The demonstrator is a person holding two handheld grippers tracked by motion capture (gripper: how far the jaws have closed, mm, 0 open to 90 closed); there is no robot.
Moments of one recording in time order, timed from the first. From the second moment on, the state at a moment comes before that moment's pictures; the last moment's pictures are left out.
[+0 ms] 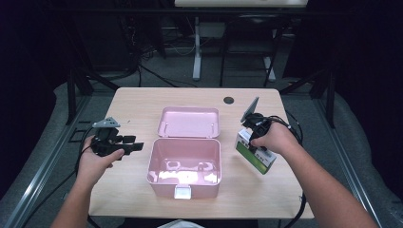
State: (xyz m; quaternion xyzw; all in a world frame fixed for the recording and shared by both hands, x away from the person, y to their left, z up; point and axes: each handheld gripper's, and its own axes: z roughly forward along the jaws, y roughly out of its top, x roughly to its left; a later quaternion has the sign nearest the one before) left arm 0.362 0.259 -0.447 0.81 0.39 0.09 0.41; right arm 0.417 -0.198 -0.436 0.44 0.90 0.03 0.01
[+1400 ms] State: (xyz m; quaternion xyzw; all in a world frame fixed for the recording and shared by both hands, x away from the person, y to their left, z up) left arm 0.364 0.261 -0.449 0.81 0.40 0.09 0.42; right arm 0.405 -0.170 -0.379 0.40 0.91 0.03 0.02
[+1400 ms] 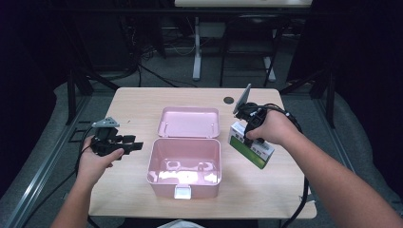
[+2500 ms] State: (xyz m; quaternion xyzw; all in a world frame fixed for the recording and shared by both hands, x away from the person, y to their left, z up) left arm 0.365 0.261 -0.450 0.81 0.40 0.10 0.41; right arm 0.393 -0.115 -0.339 0.30 0.95 0.05 0.04
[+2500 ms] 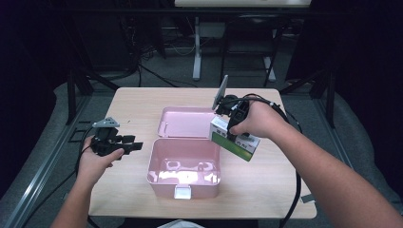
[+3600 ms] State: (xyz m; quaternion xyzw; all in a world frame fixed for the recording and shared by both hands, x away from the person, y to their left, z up) left arm 0.366 0.262 -0.451 0.81 0.40 0.09 0.41; right arm 0.357 -0.032 -0.346 0.18 0.98 0.05 0.02
